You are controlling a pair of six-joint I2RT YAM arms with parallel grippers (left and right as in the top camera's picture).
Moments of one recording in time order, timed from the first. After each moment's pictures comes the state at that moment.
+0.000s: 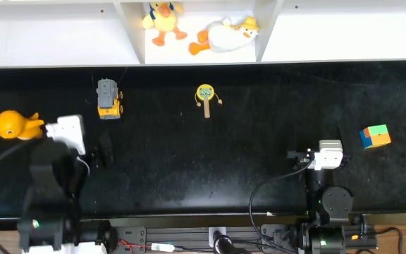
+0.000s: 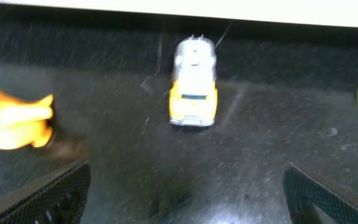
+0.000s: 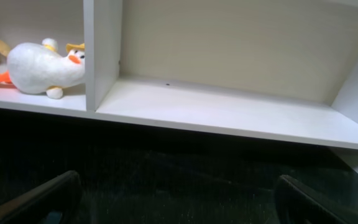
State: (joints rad) left arm 0.03 0.60 0.62 -0.69 -0.06 -0.08; right arm -0.01 0.01 0.02 -0.01 0.03 -0.14
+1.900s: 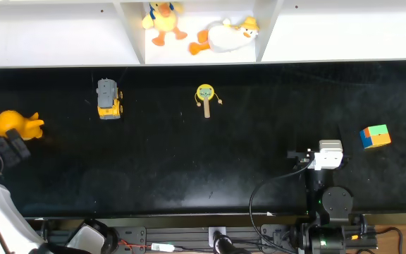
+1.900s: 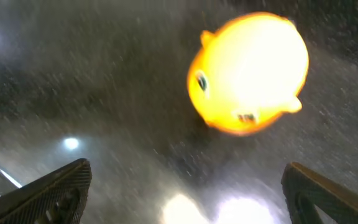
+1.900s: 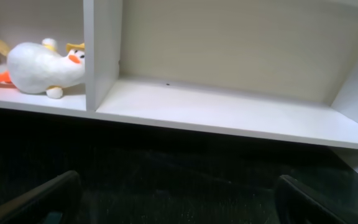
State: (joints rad) left arm 0.90 1.19 0.88 -0.61 0.14 0.29; right arm -0.01 0.01 0.02 -0.01 0.03 -0.14
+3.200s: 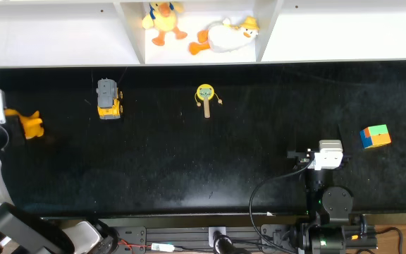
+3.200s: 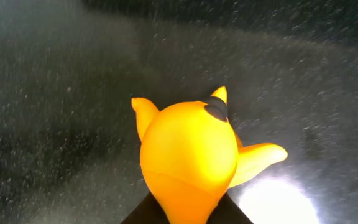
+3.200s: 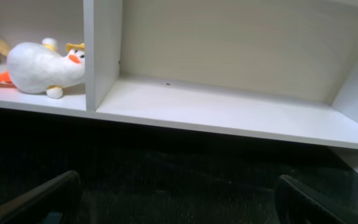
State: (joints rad) left arm 0.76 1.46 1.00 -0.53 0.20 0.50; right arm -0.01 0.01 0.02 -0.01 0.03 -0.14
